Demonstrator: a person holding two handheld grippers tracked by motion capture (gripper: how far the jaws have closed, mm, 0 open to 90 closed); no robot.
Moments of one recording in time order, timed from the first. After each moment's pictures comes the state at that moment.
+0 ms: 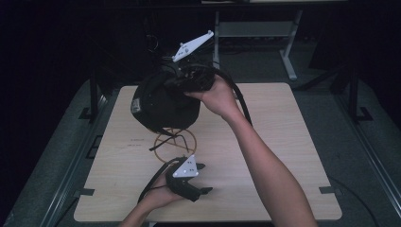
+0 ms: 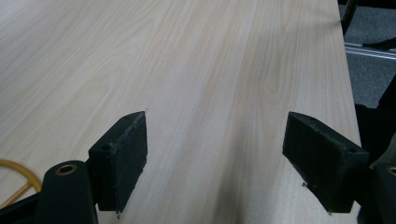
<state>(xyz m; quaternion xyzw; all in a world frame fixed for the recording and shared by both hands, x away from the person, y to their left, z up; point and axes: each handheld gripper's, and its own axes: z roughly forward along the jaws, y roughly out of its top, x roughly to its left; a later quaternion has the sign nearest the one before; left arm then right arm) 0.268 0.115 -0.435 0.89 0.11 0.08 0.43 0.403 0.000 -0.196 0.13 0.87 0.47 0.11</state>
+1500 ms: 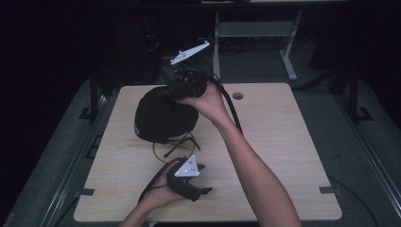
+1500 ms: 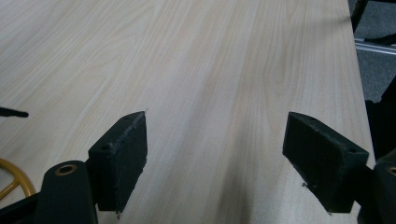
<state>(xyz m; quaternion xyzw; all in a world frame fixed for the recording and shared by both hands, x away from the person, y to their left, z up) 0.272 0.116 -0.441 0.90 0.12 0.08 0.42 0.425 0.012 -0.234 0.20 0.84 0.50 0.05</state>
